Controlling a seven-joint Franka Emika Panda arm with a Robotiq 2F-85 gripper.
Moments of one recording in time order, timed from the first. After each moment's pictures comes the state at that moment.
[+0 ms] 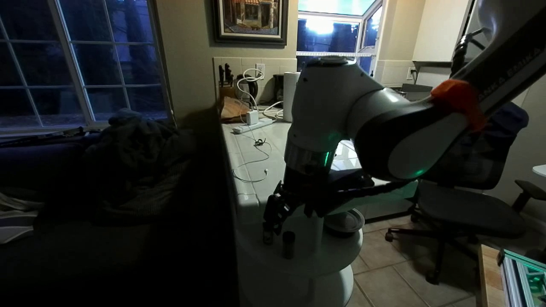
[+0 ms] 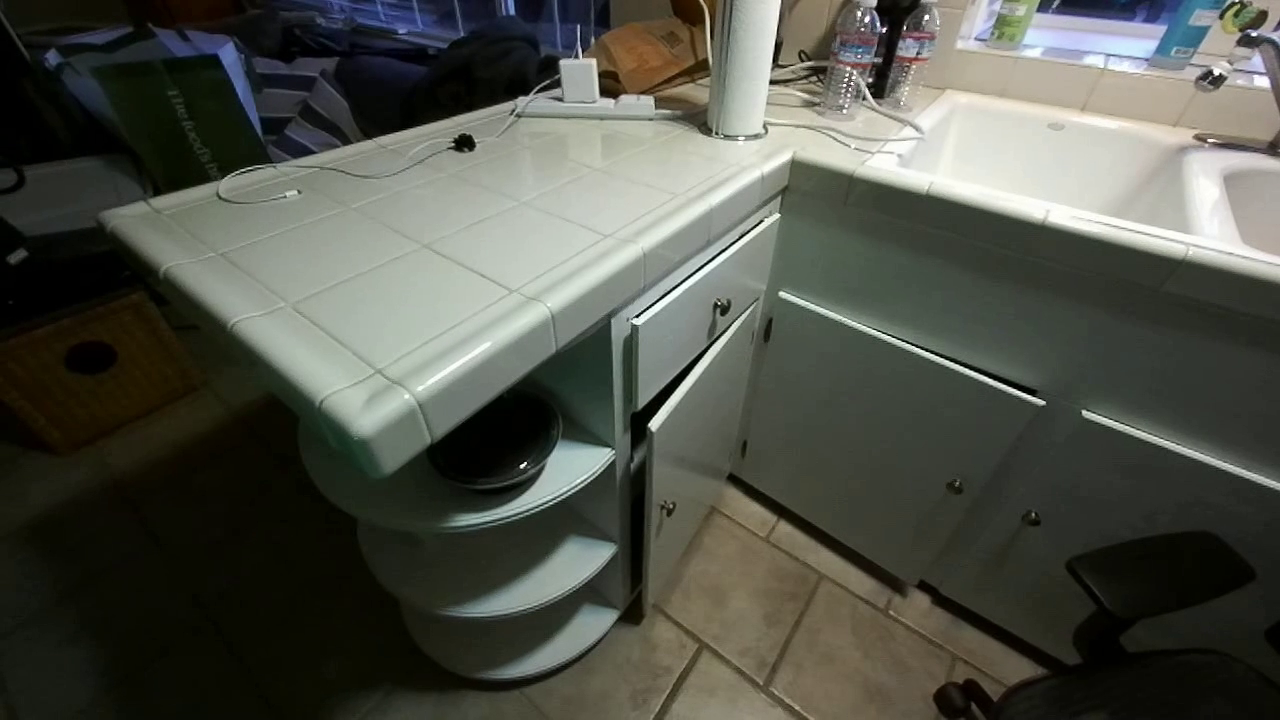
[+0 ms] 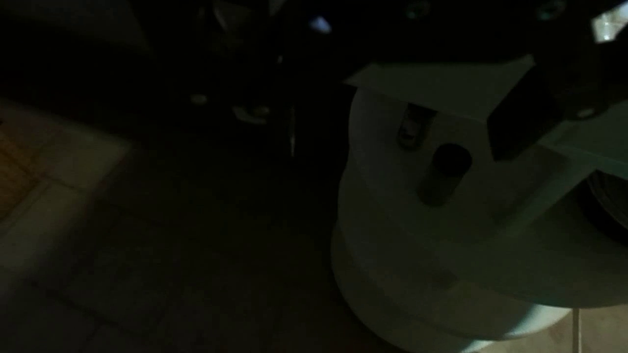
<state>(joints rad) 0.23 0.12 0.25 -2.23 -0.32 2.47 0.93</state>
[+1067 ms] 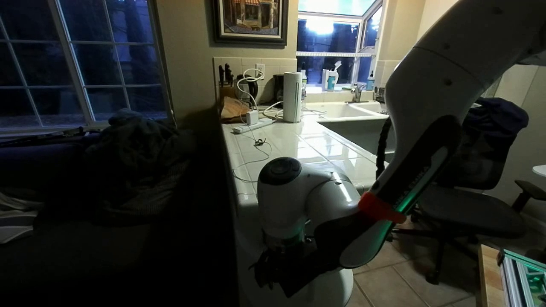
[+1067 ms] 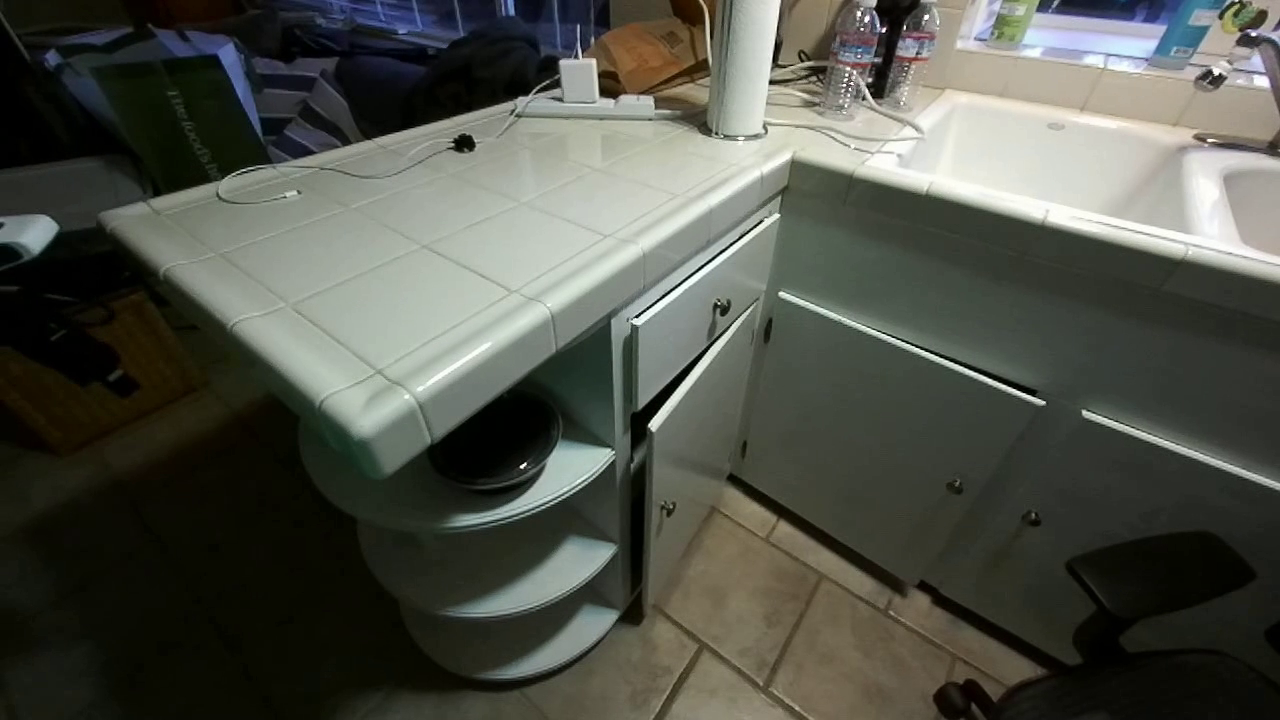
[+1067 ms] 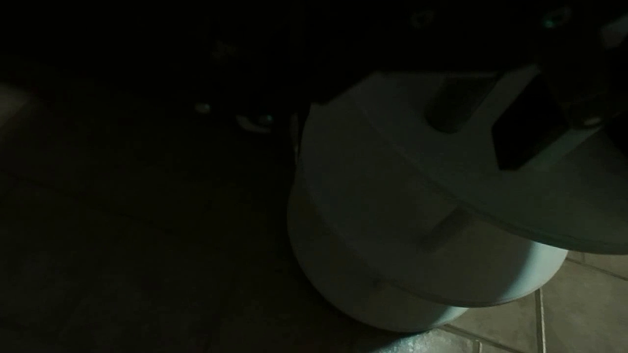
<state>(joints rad) 0.48 0.54 0.01 -2.04 -0.43 2.52 1.16</state>
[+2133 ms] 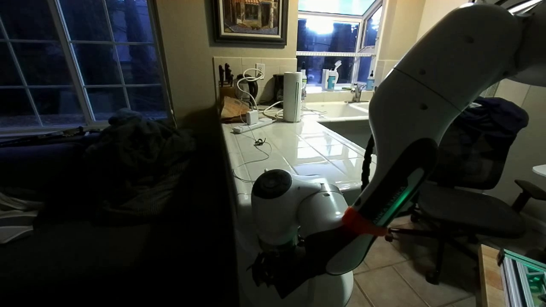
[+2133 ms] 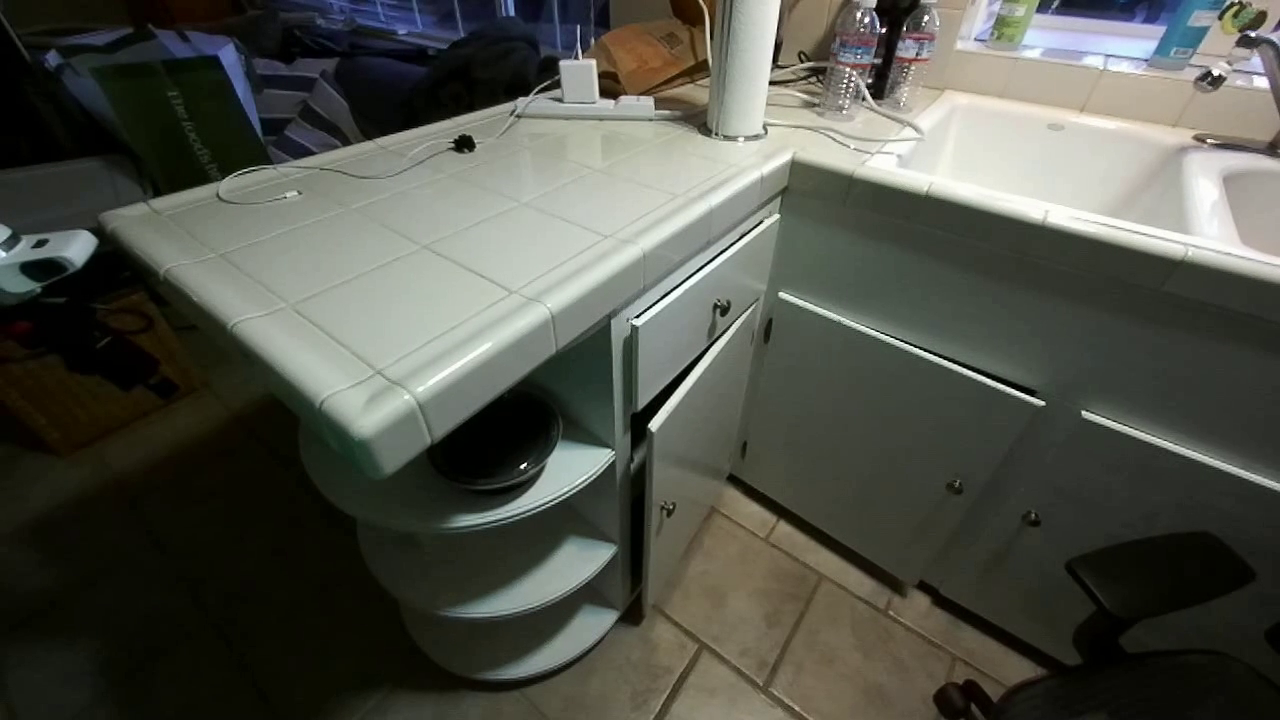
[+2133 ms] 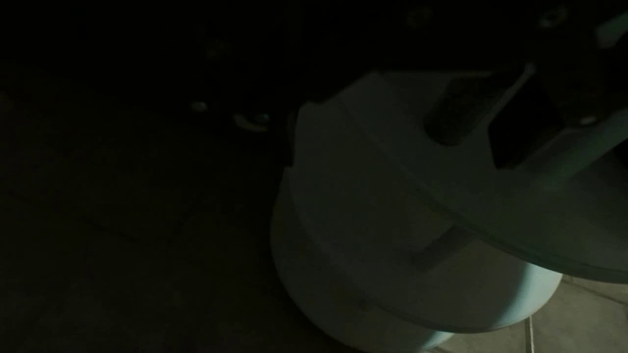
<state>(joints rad) 0.54 0.64 -0.09 -1.97 -0.43 2.54 1.14</state>
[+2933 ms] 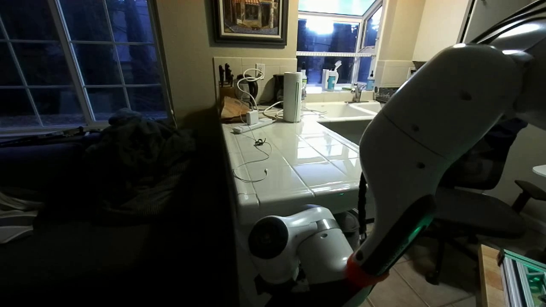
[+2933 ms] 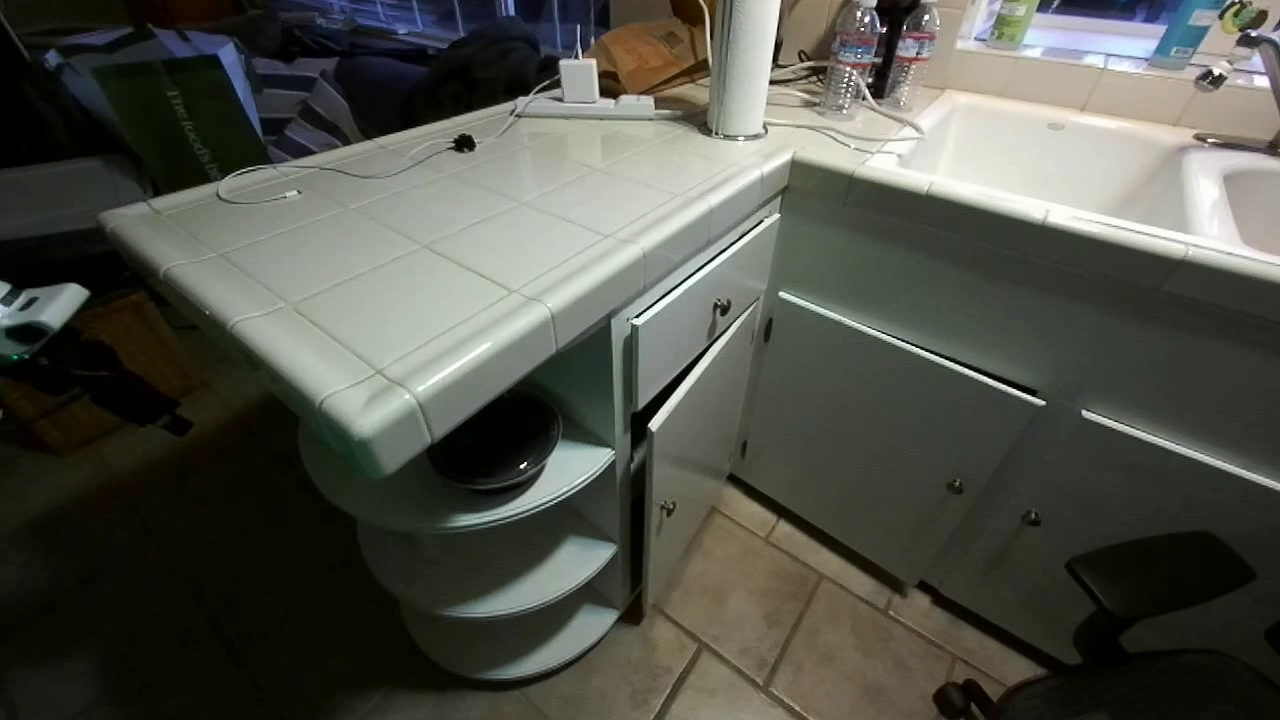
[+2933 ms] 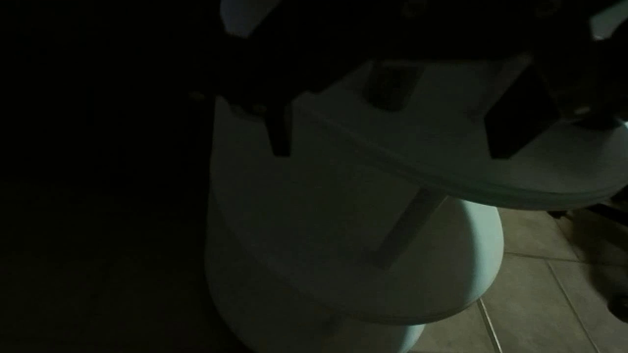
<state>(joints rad) 0.77 0.80 -0.28 -1.91 -0.50 2.54 1.62</state>
